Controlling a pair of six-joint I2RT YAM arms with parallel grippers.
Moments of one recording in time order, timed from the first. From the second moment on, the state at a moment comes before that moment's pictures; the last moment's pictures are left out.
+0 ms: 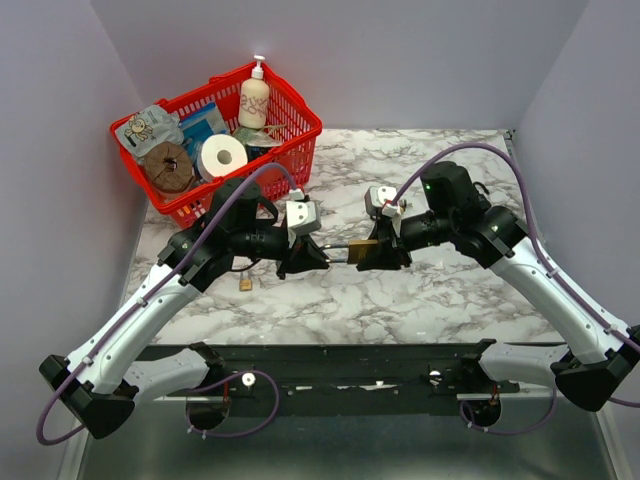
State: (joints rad) left arm -0.68 1.04 1.18 -0.61 0.81 0.21; right arm 0.68 1.19 1.33 -0.76 -0.87 -0.46
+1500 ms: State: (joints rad) left arm -0.76 1.05 1.13 -0.67 0.74 0.13; right arm 0.76 1.18 1.17 -0.69 -0.87 -0.30
